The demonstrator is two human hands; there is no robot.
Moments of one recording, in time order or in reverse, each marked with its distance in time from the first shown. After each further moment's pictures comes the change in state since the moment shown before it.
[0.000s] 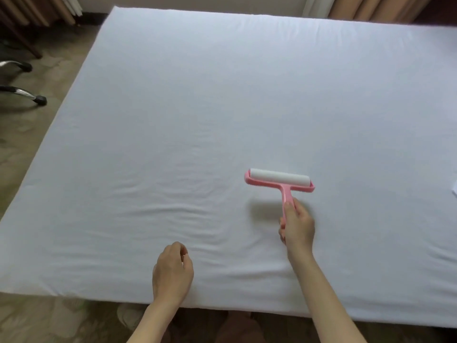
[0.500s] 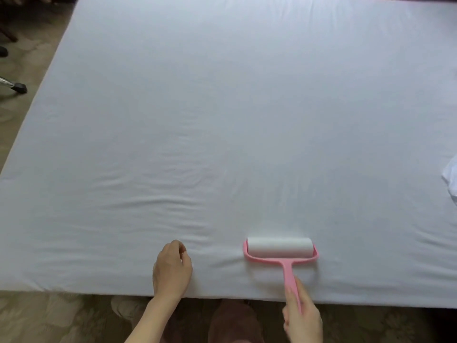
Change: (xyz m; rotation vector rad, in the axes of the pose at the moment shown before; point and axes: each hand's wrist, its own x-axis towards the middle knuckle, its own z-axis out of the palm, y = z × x) left_hand -0.009 0.005 0.026 -0.001 -0.065 -0.042; right_hand -0.089 0.135 -0.096 -0.263 0.014 0.188
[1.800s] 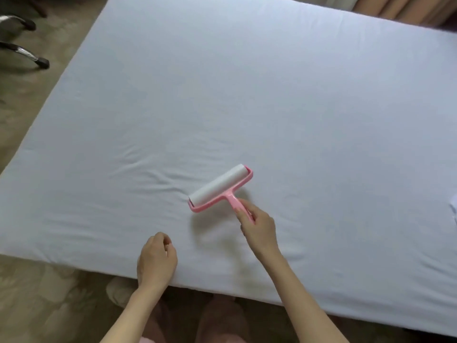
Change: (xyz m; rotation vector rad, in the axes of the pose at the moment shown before) left_hand 0.002 -0.027 -0.026 -0.046 0.113 -0.111; right_hand 0.033 -0.153 0.093 -0.272 -0.427 -0.489
